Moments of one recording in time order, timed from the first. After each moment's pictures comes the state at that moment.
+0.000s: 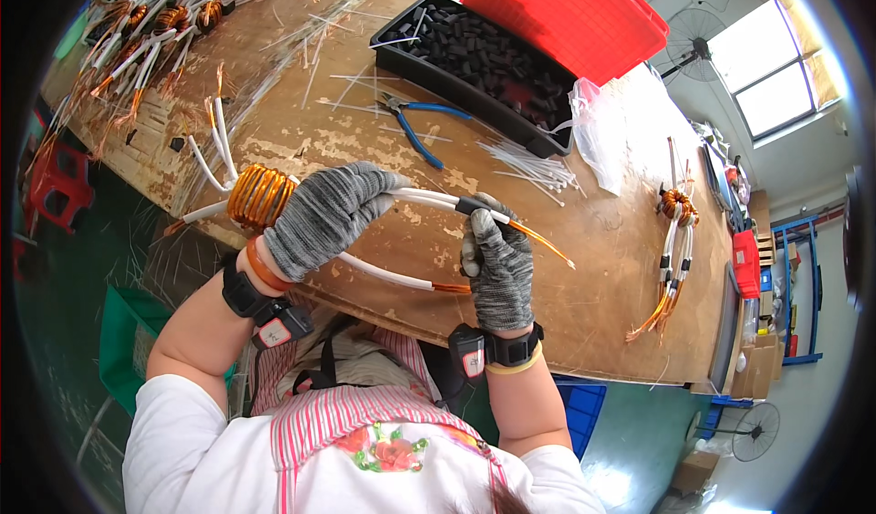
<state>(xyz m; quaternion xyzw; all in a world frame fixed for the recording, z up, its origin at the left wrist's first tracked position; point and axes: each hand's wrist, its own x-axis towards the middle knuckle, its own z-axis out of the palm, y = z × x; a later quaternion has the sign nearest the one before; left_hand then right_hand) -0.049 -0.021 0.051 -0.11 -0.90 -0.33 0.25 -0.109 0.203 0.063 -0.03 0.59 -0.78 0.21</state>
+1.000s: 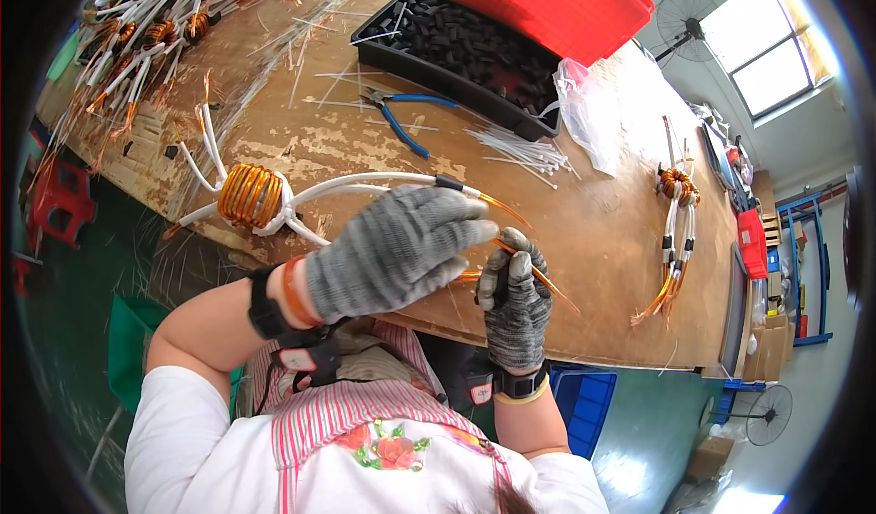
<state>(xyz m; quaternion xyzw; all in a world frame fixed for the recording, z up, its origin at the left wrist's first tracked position) -0.052 0.056 0.095 -0.27 -0.86 -0.33 0.29 -0.068 0.255 0.061 -0.04 0.54 -0.83 0.12</state>
